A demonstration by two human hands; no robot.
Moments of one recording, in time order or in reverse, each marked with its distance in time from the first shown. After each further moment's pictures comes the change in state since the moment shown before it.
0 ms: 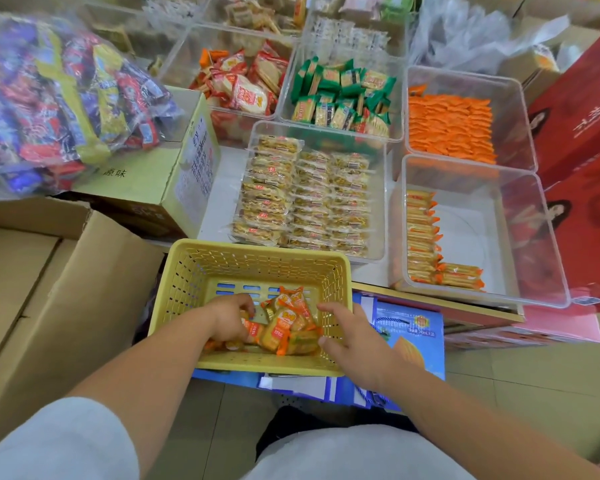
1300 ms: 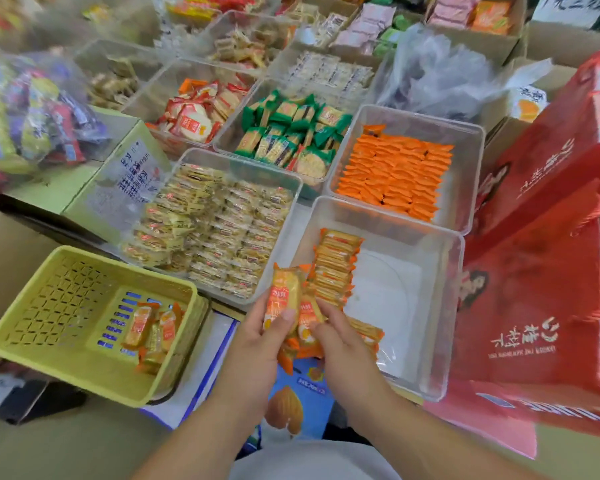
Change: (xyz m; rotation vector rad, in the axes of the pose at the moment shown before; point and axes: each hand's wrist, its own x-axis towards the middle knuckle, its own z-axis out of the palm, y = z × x) left_hand -0.052 0.388 0.072 -1.545 0.637 0.265; right_hand -0.016 0.119 -0.222 0.797 -0.037 -0.102
